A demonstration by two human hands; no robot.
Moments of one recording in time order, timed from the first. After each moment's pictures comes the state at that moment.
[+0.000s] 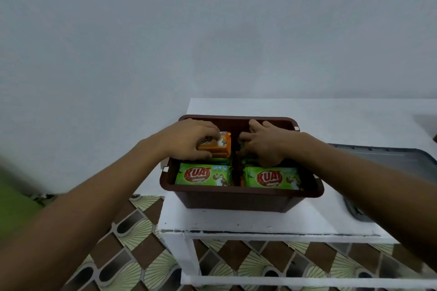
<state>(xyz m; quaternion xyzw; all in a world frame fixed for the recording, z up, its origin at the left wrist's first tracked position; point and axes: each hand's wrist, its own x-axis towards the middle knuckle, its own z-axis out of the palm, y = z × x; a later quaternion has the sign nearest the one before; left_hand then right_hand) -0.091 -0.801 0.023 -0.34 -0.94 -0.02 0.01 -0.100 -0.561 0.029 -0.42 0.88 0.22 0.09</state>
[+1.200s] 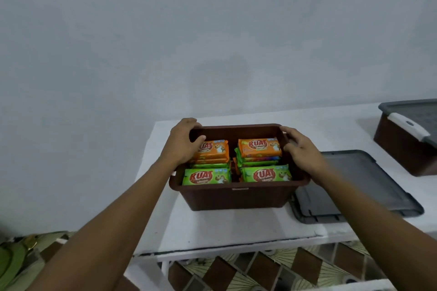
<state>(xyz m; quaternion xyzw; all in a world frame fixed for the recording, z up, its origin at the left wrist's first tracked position) -0.113 -0.676 0.015 -0.11 -0.94 -0.28 0.15 -0.079 -0.364 -0.002 0.01 0.85 -0.53 -0.05</state>
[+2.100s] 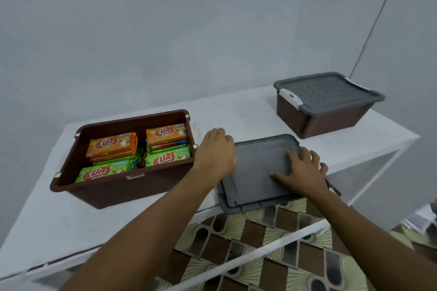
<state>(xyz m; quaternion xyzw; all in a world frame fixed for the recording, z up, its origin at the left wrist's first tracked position) -0.018 -0.380 -0.005 -0.31 -0.95 0.03 0.10 0.057 -0.149 -0.074 0.20 0.97 -0.10 -0.01</state>
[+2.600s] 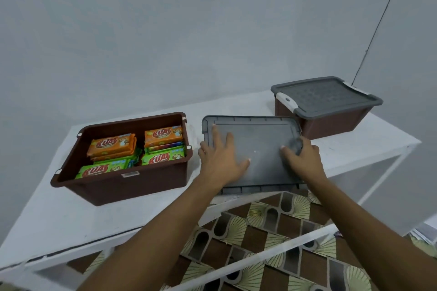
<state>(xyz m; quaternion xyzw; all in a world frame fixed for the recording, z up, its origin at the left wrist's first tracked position) 0.008 -0.351 -0.007 -0.17 -0.97 -0.15 -0.02 0.047 -0.133 -0.042 0.27 0.86 -0.41 -0.10</state>
